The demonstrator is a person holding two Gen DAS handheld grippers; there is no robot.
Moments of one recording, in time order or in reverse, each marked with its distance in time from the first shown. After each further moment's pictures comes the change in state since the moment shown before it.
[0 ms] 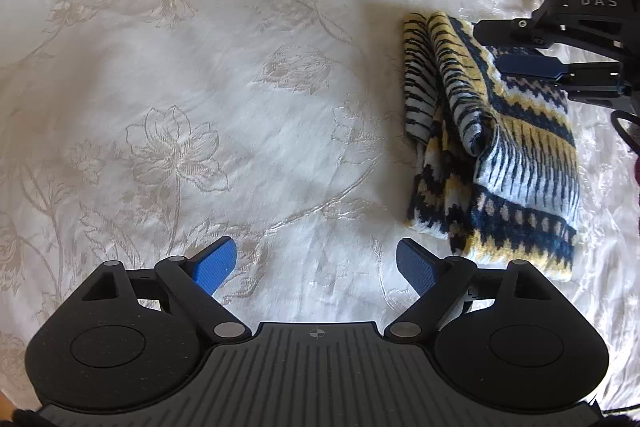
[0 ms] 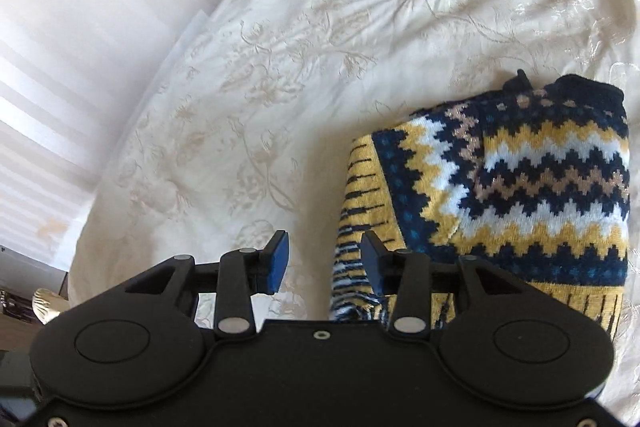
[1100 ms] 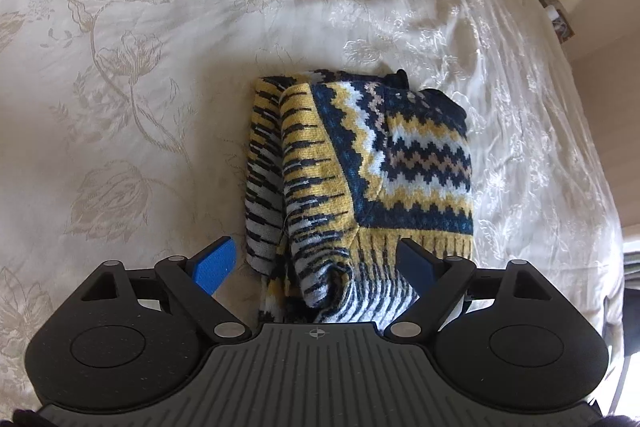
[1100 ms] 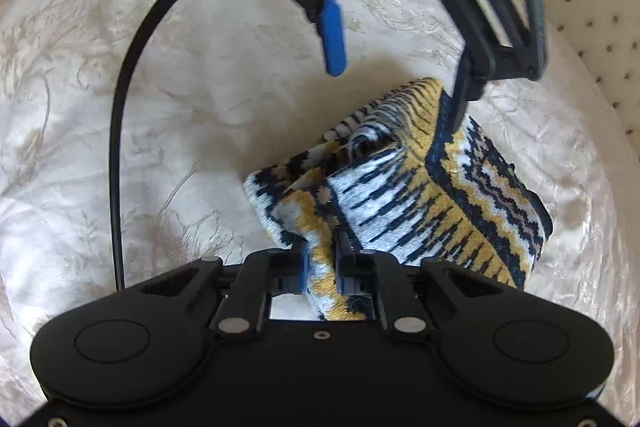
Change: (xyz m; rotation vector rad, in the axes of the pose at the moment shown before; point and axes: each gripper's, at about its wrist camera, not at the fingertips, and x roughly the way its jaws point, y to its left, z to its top) left arm 0.043 -0.062 0.111 0.040 0.103 -0.314; right arm 0.012 0.058 -0.156 -0.920 -0.013 -0.463
